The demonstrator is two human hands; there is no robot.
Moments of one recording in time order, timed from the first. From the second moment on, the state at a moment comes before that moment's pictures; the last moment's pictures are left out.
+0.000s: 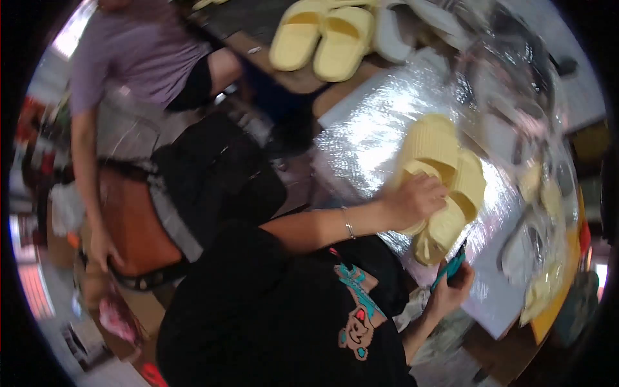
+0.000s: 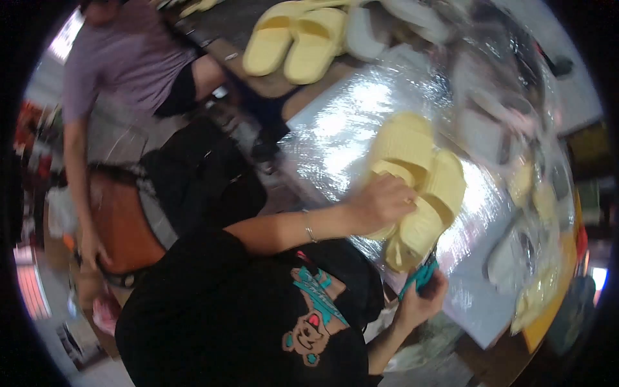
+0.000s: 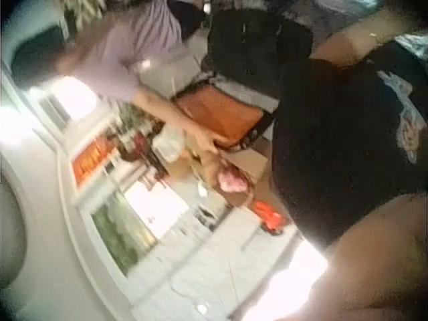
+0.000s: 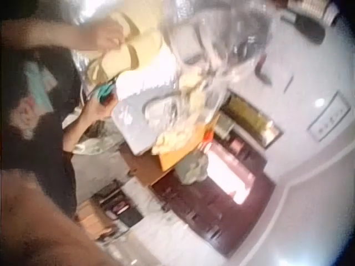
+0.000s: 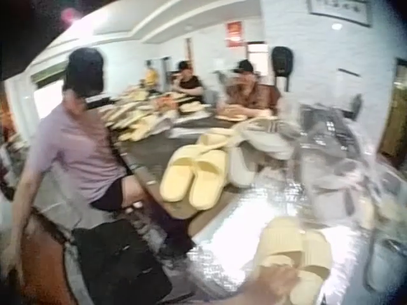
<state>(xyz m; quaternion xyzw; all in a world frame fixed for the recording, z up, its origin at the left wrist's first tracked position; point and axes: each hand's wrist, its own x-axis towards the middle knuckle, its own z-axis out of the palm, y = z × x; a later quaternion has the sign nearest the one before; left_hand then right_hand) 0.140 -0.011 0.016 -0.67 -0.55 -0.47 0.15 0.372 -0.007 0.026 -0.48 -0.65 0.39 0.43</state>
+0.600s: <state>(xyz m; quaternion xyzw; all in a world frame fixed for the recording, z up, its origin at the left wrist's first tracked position) 0.170 -0.023 0.008 -0.58 -0.60 -0.55 0.09 0.415 -0.007 0.029 -0.49 -0.69 0.47 0.25</state>
